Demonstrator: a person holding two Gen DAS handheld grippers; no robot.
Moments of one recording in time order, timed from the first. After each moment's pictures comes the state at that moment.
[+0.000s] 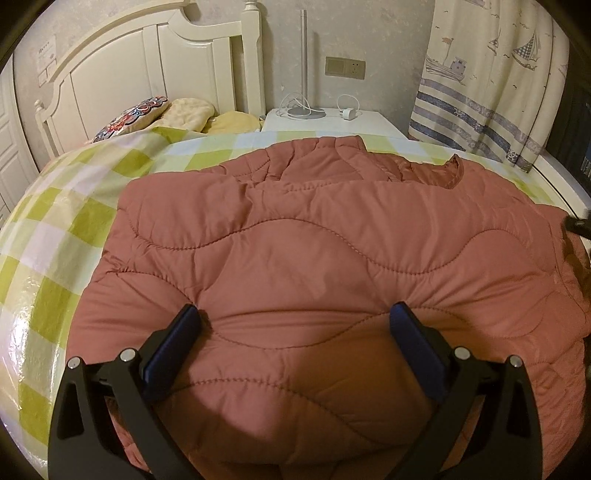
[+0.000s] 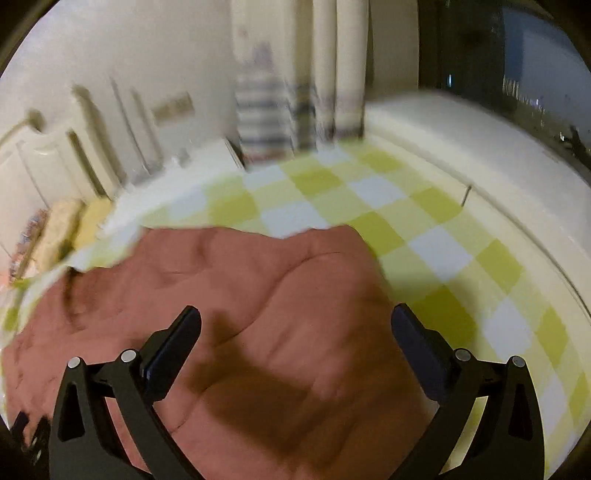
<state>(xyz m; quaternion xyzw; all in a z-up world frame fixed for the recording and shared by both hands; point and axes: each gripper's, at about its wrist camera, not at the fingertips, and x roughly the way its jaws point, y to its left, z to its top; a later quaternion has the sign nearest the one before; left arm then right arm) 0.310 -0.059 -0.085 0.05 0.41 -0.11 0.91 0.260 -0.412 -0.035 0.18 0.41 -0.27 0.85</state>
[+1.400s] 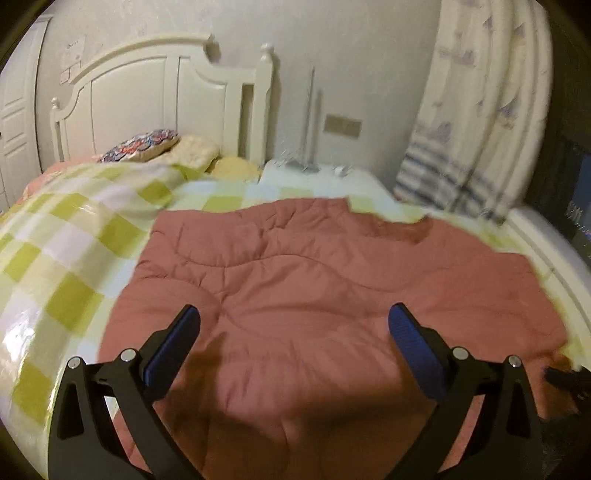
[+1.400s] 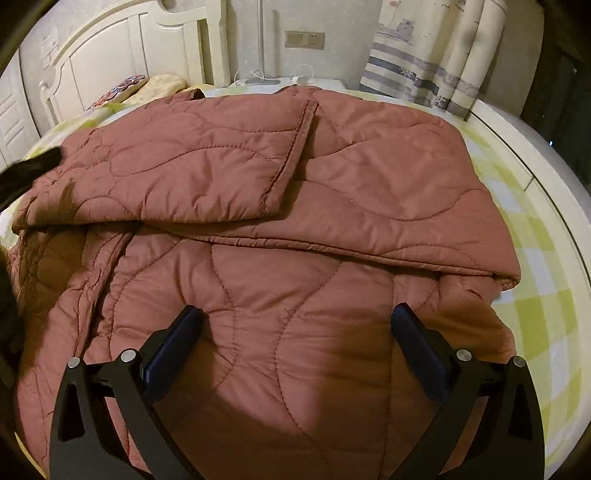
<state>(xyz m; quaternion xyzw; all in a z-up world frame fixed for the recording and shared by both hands) 0.243 -0.026 -0.048 -0.02 0.30 -0.14 0.94 0.167 -0.276 -0.068 0.03 0.46 -0.10 0.88</state>
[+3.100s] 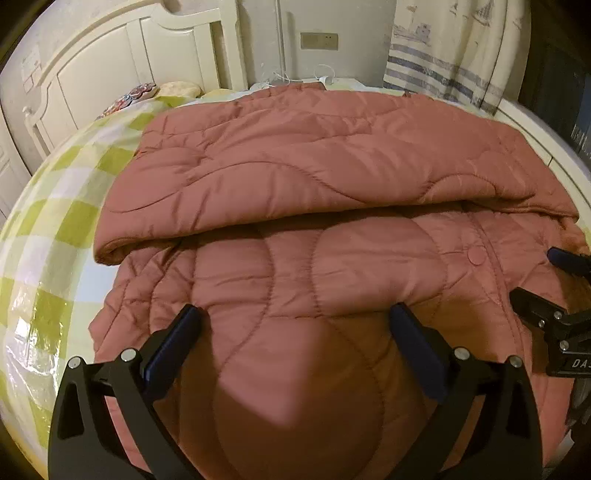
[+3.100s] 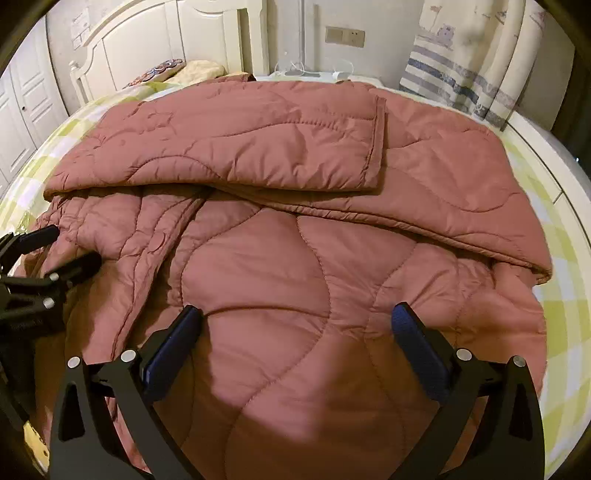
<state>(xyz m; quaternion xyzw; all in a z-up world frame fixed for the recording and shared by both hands) 0.197 -0.046 -0.091 0.08 0.44 -0.14 0.88 0.144 -0.235 -0.060 0.02 0.47 -0.04 0.88</state>
